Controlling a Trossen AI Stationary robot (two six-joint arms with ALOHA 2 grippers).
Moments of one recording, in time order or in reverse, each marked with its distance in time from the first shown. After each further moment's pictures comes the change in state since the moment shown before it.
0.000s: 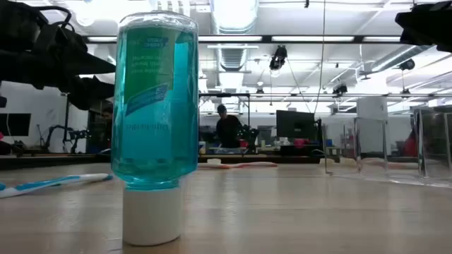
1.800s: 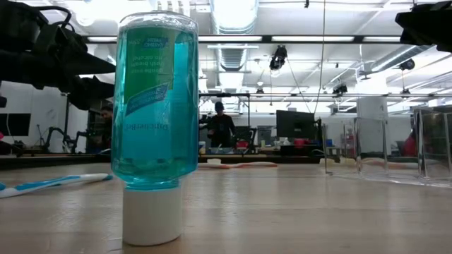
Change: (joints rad) left arm 0.000 0.000 0.000 0.000 0.000 0.000; right arm 0.000 0.000 0.000 0.000 0.000 -0.006
